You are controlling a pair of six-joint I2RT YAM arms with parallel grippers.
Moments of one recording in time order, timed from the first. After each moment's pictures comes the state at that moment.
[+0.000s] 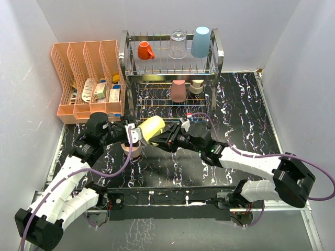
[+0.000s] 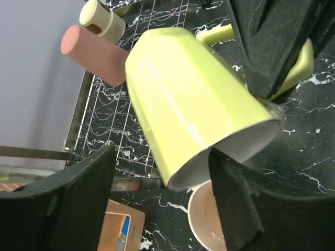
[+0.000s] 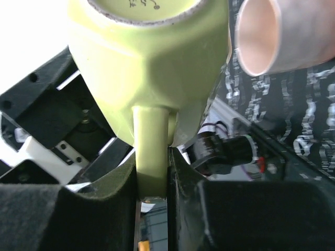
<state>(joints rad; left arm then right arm) -0.41 0.84 0.77 -0.35 0.62 0.92 0.90 1.25 0.67 0.39 -0.23 1.55</state>
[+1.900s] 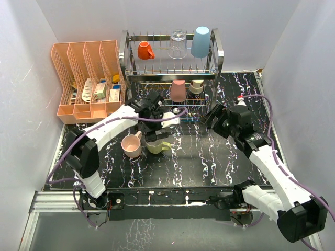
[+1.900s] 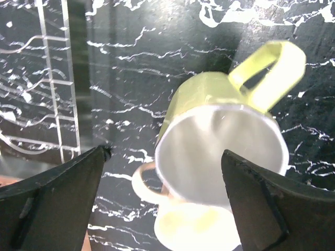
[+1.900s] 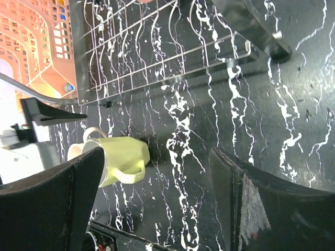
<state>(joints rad) -0.69 1.72 1.41 -0.92 0.14 0.77 0.32 0.92 0.79 -0.42 -0.08 0.83</state>
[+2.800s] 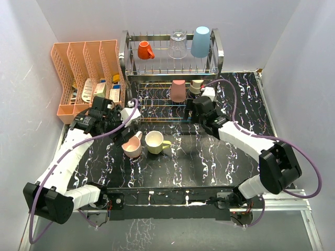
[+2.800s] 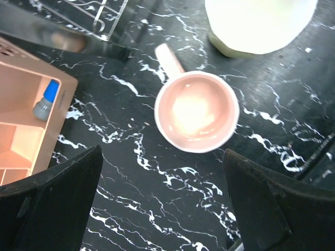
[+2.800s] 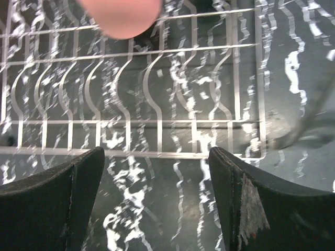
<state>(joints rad) -0.31 1.15 1.13 -0.99 0.31 0.73 0.58 1.45 0.99 -0.15 0.34 0.50</state>
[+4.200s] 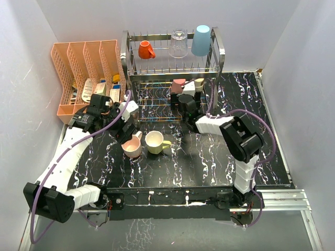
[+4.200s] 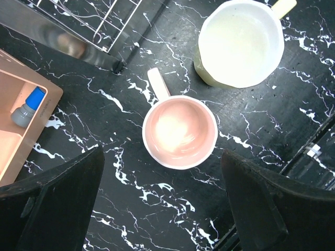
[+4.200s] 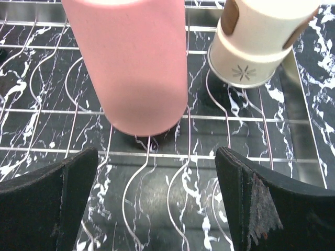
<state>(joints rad) -0.28 1.16 1.15 -0.94 0.38 0.56 0.57 1.92 1.10 0.51 0.50 0.17</state>
